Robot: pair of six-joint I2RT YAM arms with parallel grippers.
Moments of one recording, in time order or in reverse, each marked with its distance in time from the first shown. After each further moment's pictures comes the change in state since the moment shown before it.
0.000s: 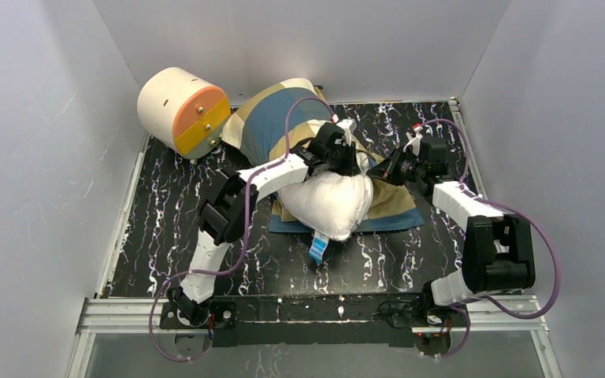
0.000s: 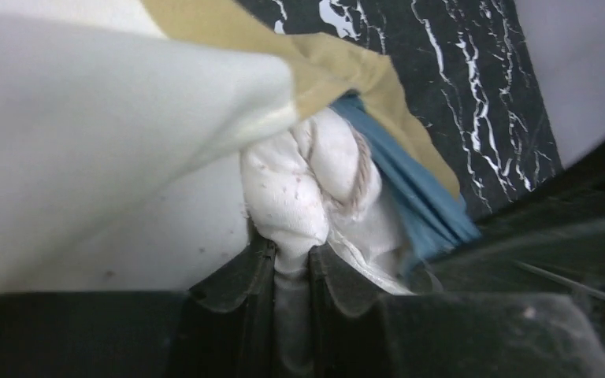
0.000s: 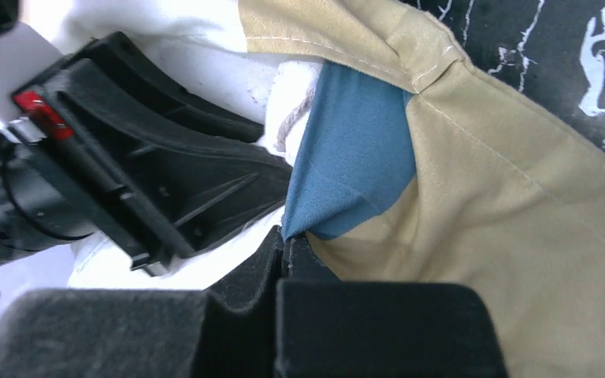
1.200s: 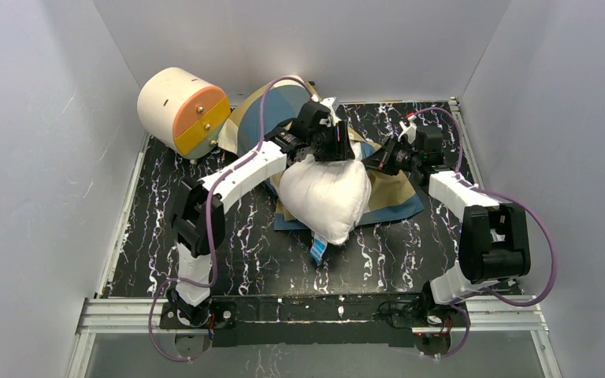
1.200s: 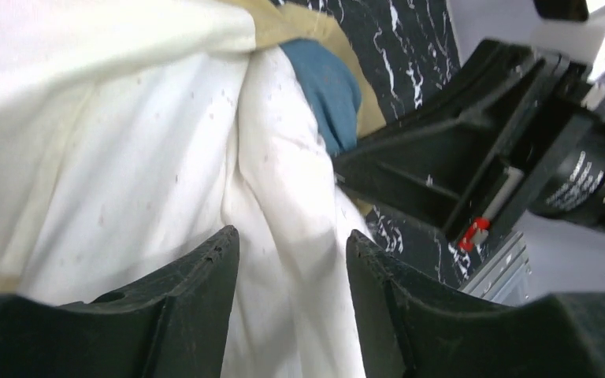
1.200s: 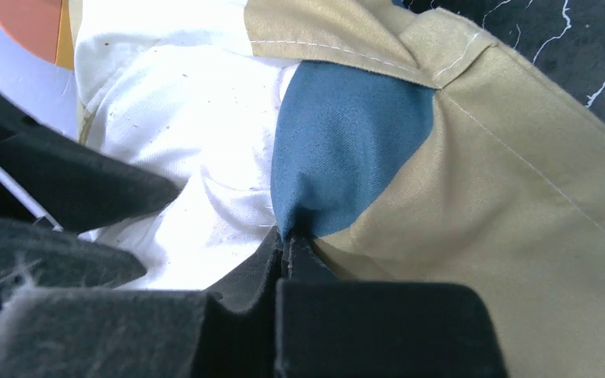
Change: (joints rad) left arm 0.031 -0.208 0.004 -0.188 -0.043 -0.126; right arm 0.028 0.071 0.105 -0.006 -0.039 -0.008
